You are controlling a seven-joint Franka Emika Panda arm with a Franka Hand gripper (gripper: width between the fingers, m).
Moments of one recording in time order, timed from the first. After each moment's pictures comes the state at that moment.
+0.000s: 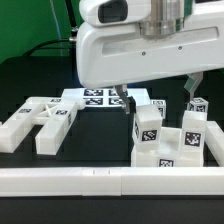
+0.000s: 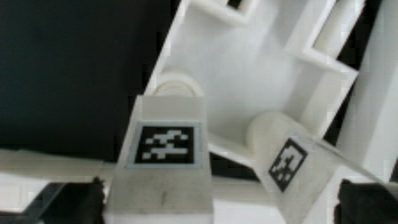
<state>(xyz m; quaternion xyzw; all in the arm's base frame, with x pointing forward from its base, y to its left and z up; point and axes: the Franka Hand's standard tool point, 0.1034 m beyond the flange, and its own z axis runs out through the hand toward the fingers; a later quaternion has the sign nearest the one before) 0.640 0.036 0.097 -0.99 -0.08 0.07 0.05</state>
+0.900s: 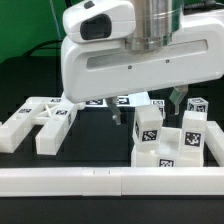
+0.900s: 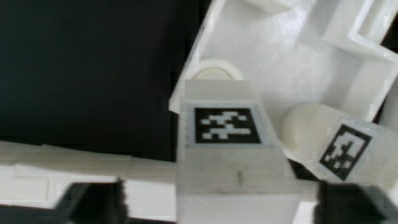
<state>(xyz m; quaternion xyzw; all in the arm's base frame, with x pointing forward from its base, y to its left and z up) 0.647 0.017 0.089 -0.99 -0.08 0.05 0.05</state>
